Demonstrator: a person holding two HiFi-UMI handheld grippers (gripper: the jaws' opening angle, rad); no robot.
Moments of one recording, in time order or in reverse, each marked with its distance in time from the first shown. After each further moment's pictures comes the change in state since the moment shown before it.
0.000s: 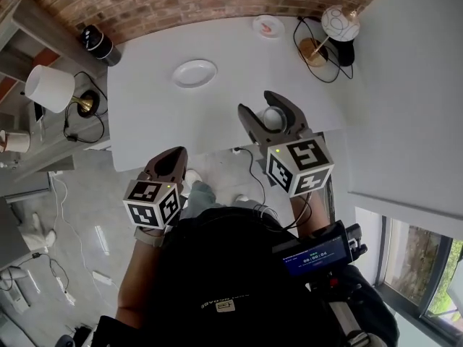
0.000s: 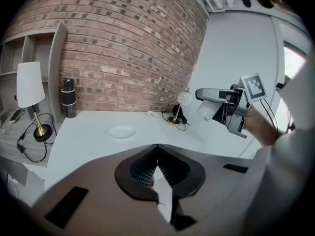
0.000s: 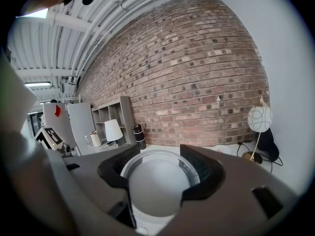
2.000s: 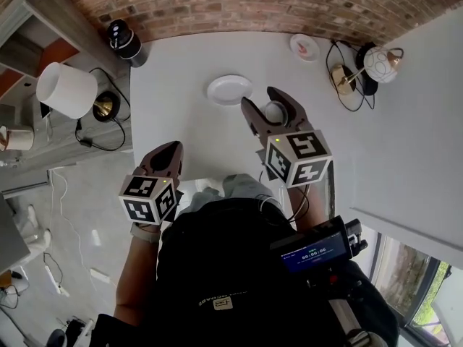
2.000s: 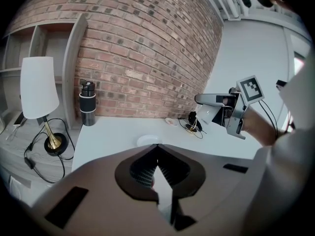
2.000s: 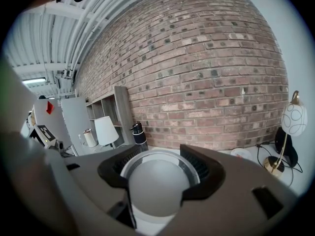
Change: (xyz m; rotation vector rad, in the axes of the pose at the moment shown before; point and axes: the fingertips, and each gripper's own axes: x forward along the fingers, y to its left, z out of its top) left arm -0.007 0.156 0.053 -0.059 -0.023 0.049; right arm 0.160 0.047 0.031 -0.007 0.072 -0.001
